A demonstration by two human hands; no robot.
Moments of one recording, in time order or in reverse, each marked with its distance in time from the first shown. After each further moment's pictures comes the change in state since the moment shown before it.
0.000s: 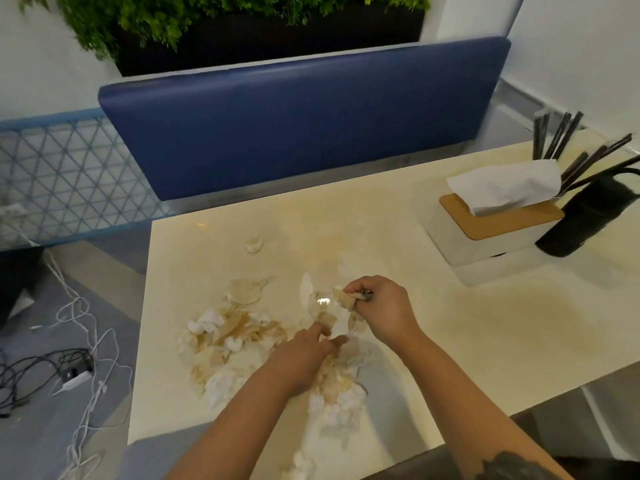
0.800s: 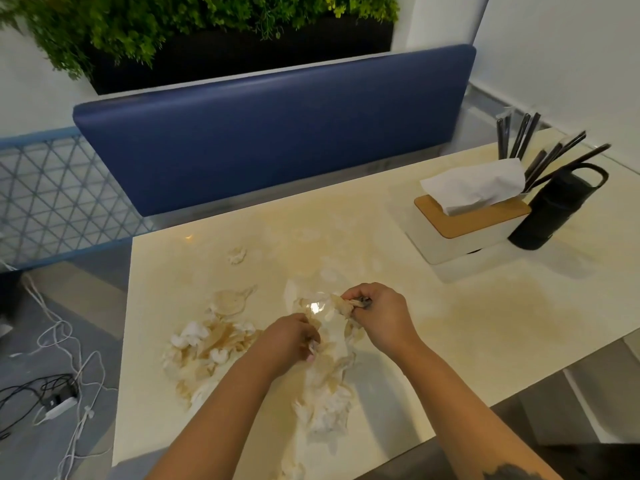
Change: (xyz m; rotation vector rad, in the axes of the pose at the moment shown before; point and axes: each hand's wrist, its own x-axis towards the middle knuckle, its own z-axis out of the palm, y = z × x) left_hand 0.018 -0.007 -0.027 -0.251 0.159 -0.001; right_hand -0.019 0.006 -0.021 0.033 0.056 0.020
